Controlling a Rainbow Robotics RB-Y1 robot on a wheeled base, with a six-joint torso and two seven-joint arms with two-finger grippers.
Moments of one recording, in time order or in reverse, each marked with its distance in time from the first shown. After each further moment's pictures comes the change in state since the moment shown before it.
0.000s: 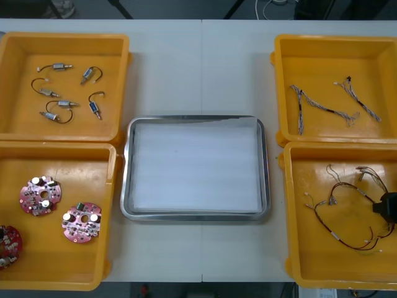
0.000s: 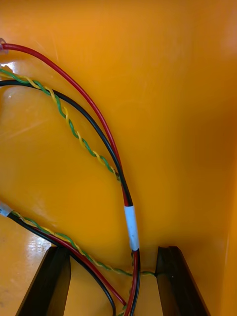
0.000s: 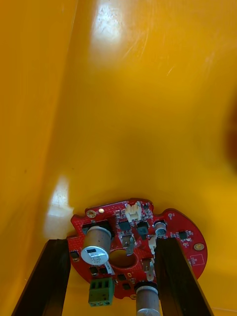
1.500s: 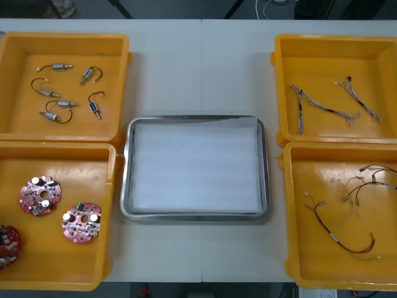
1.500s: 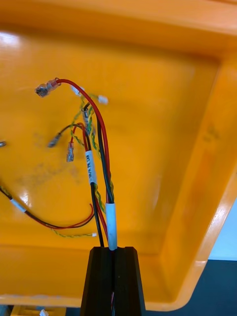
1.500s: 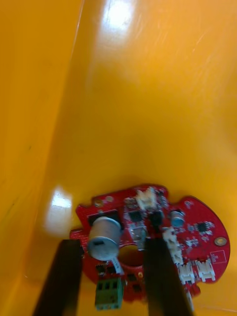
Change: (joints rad) right arm -0.118 -0.003 -0.230 -0.420 -0.050 0.687 0.000; left arm 0.014 0.004 -0.034 0.028 0.003 -0.043 0.000
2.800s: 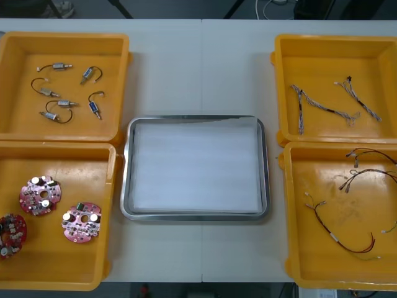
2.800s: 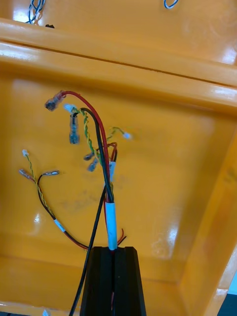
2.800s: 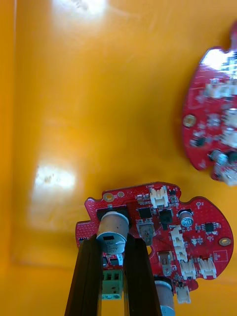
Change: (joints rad) right arm -0.061 0.083 -0.046 -0.113 -0.026 0.034 0.000; left arm -0.123 0.001 0.062 -0.068 0.024 0.287 0.000
